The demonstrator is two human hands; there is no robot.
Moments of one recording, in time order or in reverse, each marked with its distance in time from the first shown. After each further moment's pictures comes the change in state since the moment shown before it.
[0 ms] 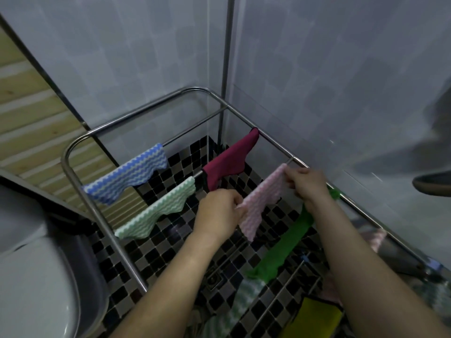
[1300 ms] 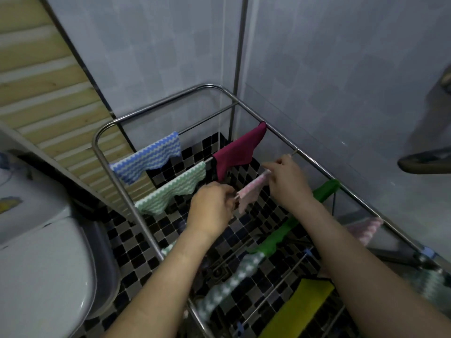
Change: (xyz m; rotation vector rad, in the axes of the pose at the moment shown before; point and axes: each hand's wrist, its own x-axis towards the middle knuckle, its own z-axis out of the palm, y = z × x) left_hand -0.049 -0.006 -0.010 0.093 0.167 0.009; right_hand -0.057 0.001 0.016 -0.799 -0.136 -0.741
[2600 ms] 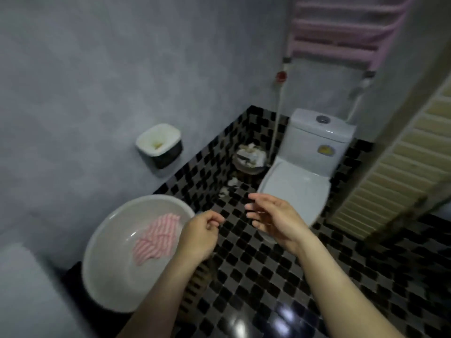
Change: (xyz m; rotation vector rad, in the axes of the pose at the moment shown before) left_hand -0.655 -0.196 -0.128 -0.394 0.848 -1.129; right_hand -0.446 -0.480 0.125 0.976 -1.368 -0.123
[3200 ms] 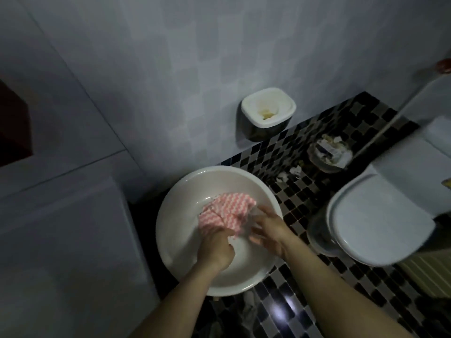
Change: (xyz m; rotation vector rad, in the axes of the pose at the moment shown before) left_hand 0.023 -0.215 -0.044 0.158 -0.028 -0.370; right_hand 0.125 0.124 0.190 -0.385 -0.198 0.375
